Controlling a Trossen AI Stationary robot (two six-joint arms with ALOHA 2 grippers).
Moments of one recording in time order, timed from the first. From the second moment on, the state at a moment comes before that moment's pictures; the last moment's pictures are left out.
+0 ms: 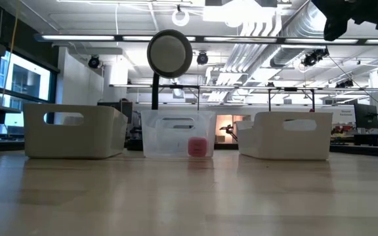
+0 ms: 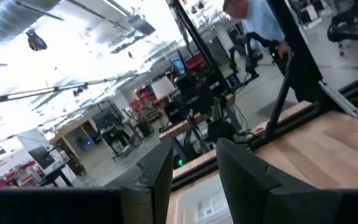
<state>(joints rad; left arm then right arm) -0.12 0.46 0.45 0.18 -0.24 0.61 -0.16 0.12 0.24 0.21 -0.16 0.10</state>
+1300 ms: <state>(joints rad) -0.19 0.01 0.01 0.57 -0.12 0.65 0.14 0.12 0.06 0.46 0.10 0.15</state>
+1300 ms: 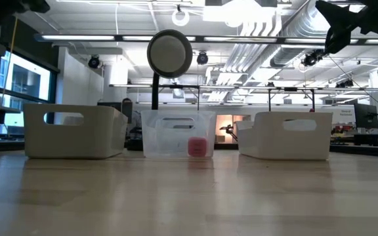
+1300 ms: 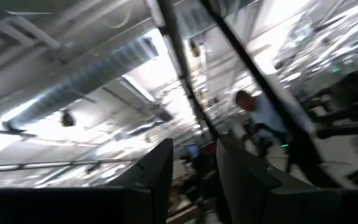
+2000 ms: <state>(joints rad) 0.18 0.01 0.01 0.45 0.18 0.42 0.14 0.12 0.06 0.38 0.12 0.16</state>
